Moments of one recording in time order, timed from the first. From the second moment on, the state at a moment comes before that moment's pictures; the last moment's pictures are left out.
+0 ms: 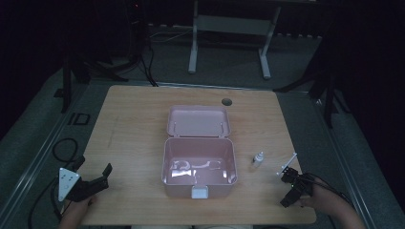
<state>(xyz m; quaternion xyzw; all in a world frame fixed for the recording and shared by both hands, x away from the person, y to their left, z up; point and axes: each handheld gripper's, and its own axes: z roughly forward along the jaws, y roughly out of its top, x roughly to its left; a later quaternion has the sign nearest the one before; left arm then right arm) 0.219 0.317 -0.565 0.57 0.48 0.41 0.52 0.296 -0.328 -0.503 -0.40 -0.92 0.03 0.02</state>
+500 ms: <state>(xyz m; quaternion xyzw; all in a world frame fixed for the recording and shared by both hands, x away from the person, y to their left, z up) 0.219 0.317 -0.565 0.57 0.48 0.41 0.52 0.308 -0.328 -0.499 -0.39 -0.92 0.02 0.03</state>
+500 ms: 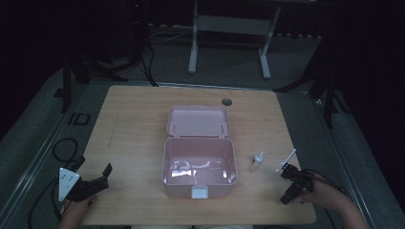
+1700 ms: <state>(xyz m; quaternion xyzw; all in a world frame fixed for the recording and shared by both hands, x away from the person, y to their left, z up) 0.219 0.317 -0.565 0.57 0.48 0.41 0.52 0.385 -0.276 -0.495 -0.42 -0.91 -0.02 0.01</state>
